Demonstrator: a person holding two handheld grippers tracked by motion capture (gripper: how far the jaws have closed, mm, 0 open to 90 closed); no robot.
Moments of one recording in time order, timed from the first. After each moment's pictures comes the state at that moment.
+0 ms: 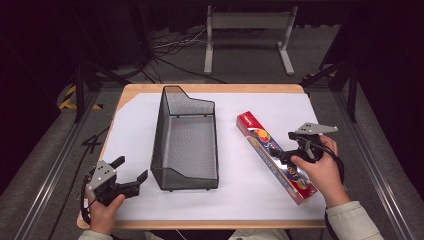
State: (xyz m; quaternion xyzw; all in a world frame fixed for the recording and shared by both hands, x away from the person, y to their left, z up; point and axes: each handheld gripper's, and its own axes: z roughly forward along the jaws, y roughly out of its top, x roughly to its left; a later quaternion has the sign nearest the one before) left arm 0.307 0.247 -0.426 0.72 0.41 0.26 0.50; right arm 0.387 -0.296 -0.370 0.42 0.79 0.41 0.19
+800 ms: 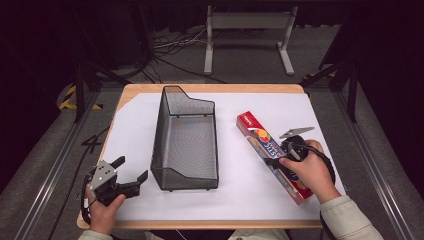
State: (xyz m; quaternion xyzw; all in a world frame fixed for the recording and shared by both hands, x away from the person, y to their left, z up) left arm 0.308 0.246 -0.427 0.72 0.41 0.26 0.50; right arm 0.401 -0.281 -0.401 0.45 0.83 0.30 0.12
